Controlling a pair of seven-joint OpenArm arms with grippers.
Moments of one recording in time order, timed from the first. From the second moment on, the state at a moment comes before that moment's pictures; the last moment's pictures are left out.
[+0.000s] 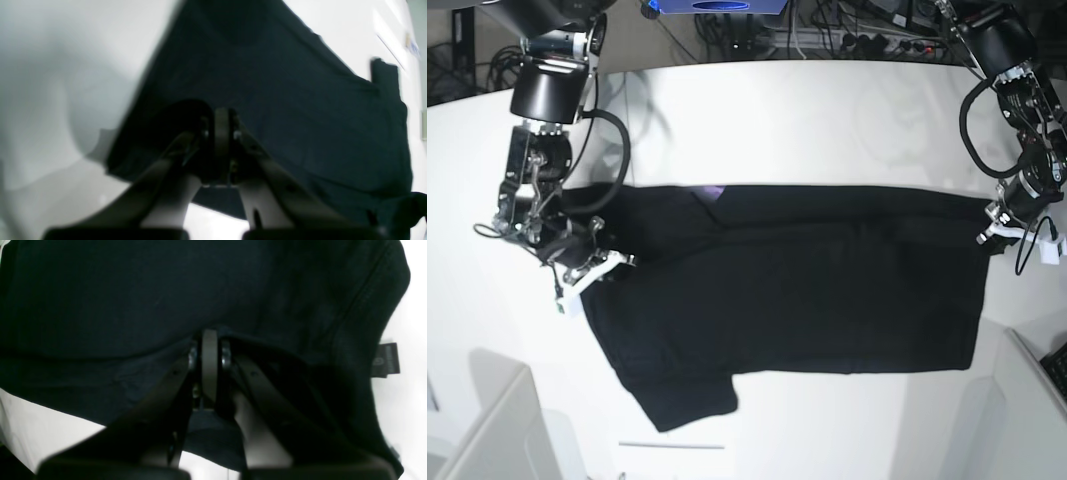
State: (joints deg) left arm 2.3 -20.7 -35.7 84.3 -47.5 -10.2 54.8; right arm 11.6 6.0 13.7 78.8 29.3 14.4 -61.0
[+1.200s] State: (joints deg) left arm -13.0 -24.3 -36.7 74.2 -47.0 -9.9 54.2; right arm 6.2 5.2 26.0 86.1 29.2 13.7 -45.8
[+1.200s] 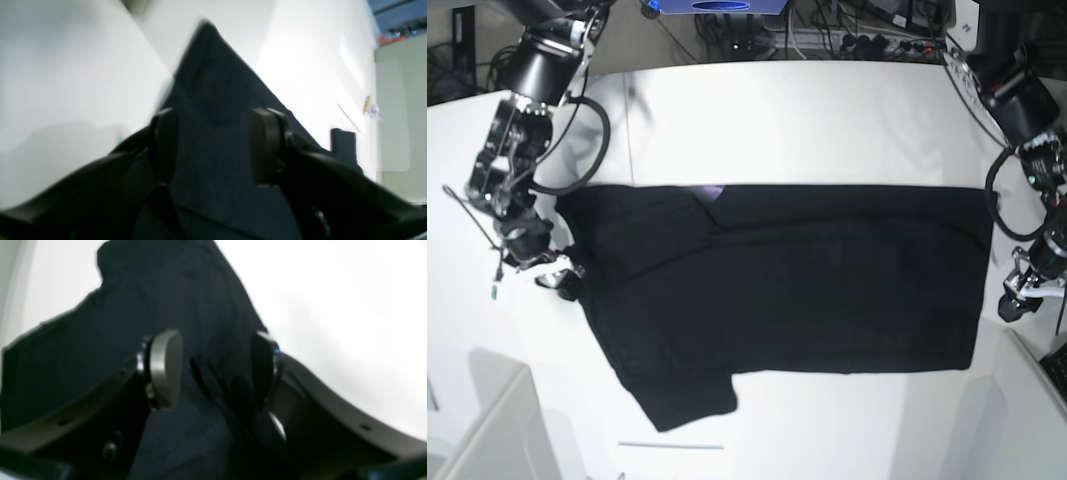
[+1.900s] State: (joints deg) left arm 13.6 -8.5 -55.8 89.6 -34.2 -27.5 46.2; right arm -18.2 -6.7 34.2 100.8 36.2 -0.6 -44.9
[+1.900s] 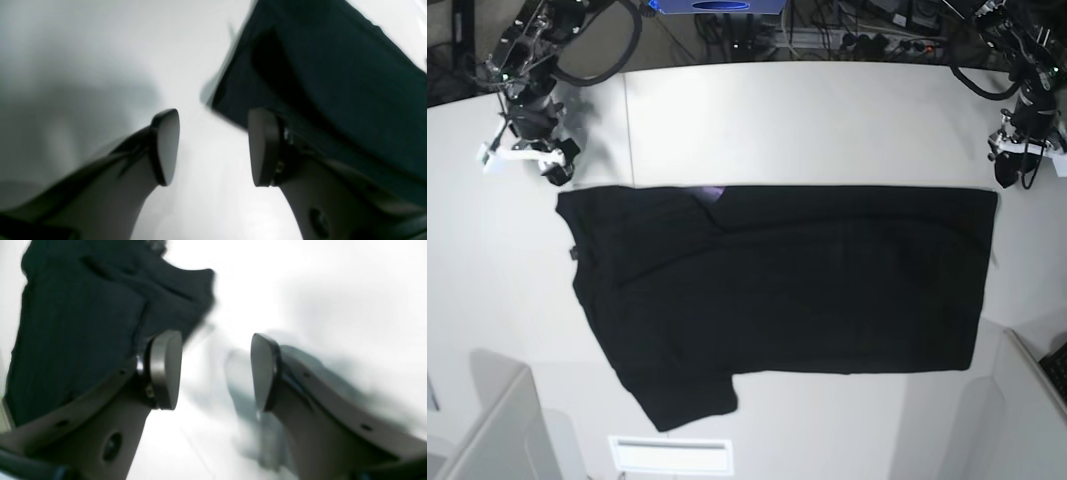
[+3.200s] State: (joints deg) left arm -2.3 -10.1 -56.2 66.3 -29.5 -28.5 41.0; right arm -10.3 -3.2 27.2 81.7 41.4 7.0 -31.3
